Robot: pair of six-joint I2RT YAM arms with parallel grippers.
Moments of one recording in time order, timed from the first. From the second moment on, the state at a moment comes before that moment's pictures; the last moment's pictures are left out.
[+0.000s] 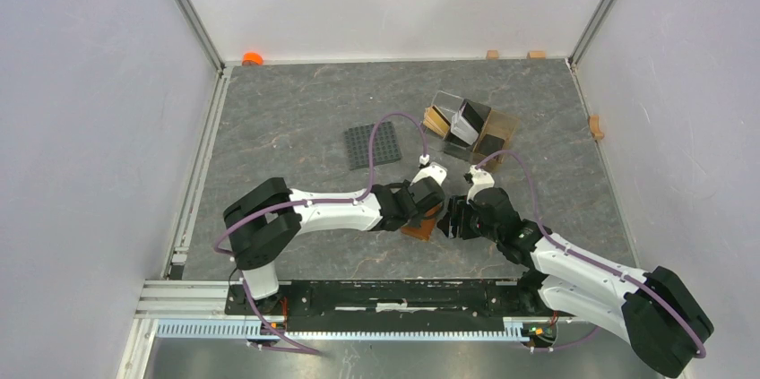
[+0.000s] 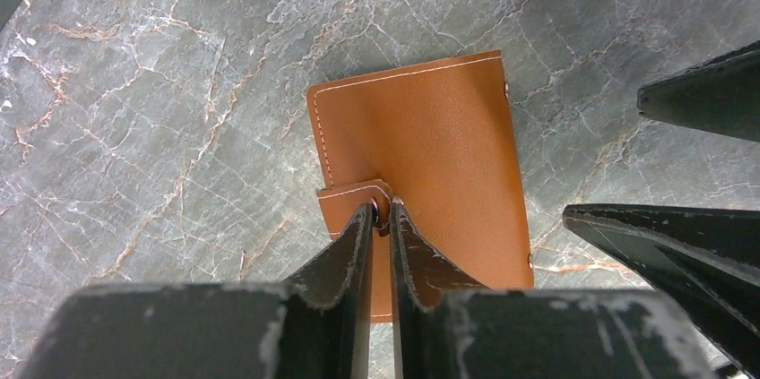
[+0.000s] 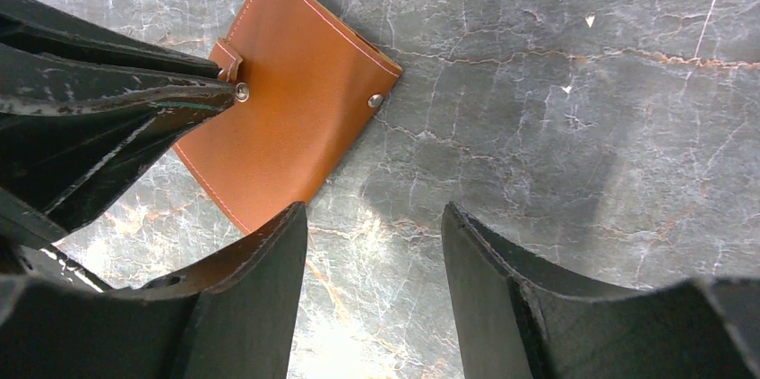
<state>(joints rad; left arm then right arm) -1.15 1.79 1.10 -0.29 -0.39 -0.42 0.68 0.93 0.25 -0.01 0.00 0.55</state>
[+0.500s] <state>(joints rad) -1.08 1.73 1.05 -0.26 -0.21 -0.52 0.68 0.94 0.25 0.00 0.00 0.55</state>
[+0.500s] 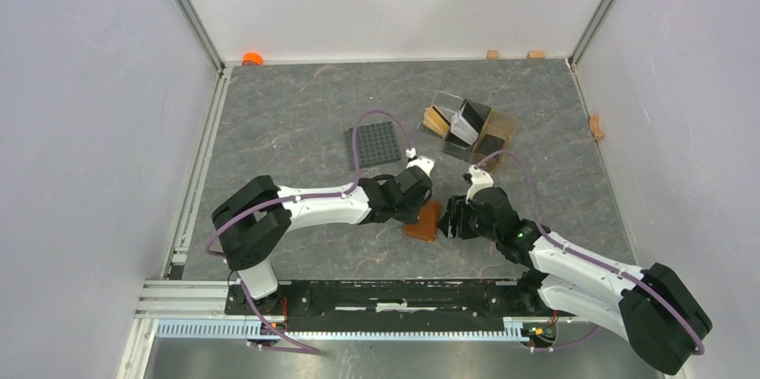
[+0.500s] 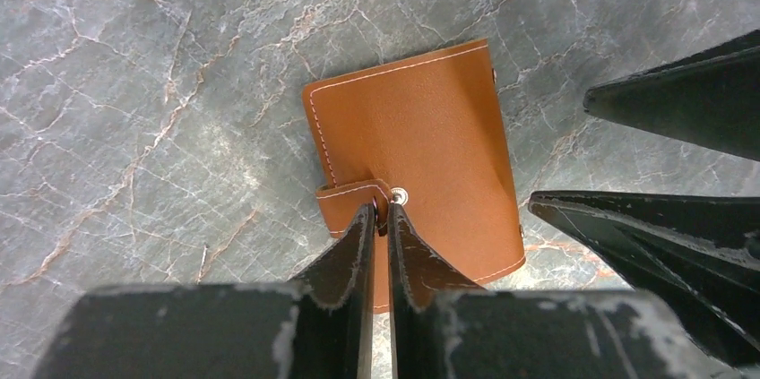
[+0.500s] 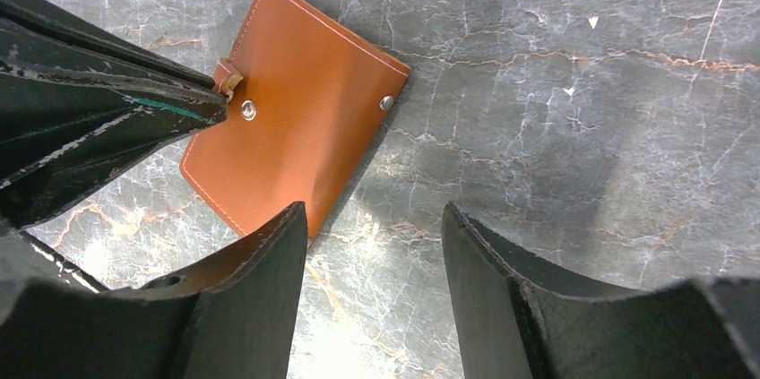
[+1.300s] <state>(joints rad) -1.00 1.66 0.89 -0.03 0.10 -0.67 0.68 0.96 0.11 0.29 -0.03 0.59</state>
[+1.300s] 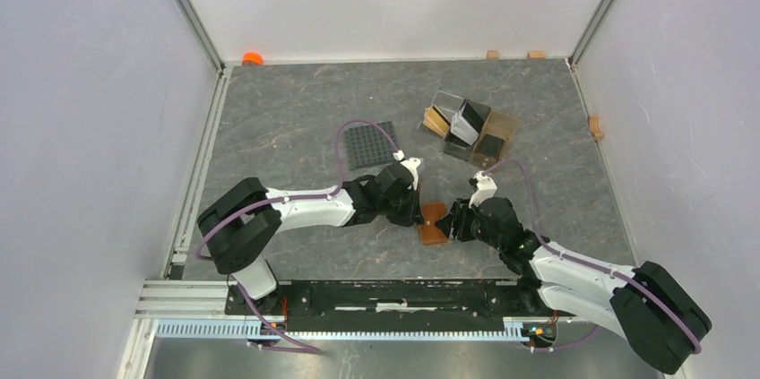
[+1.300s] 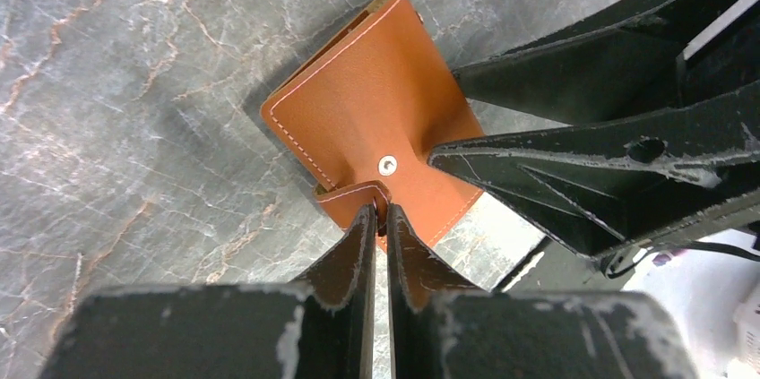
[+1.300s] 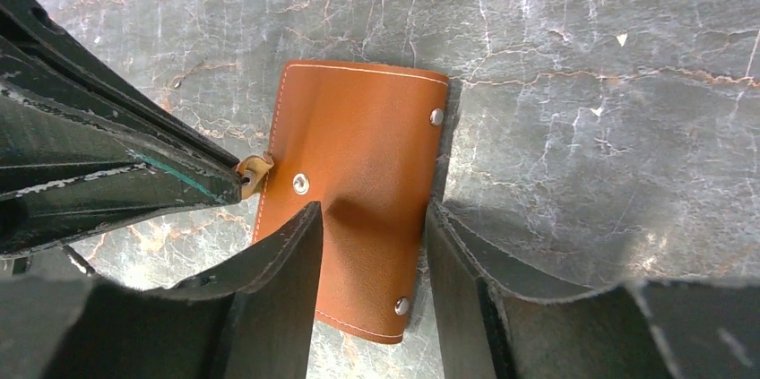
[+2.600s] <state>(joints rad) -0.87 1.44 0.49 0.27 0.16 -0.84 0.83 1.01 0.11 0.53 -0.18 0.21</state>
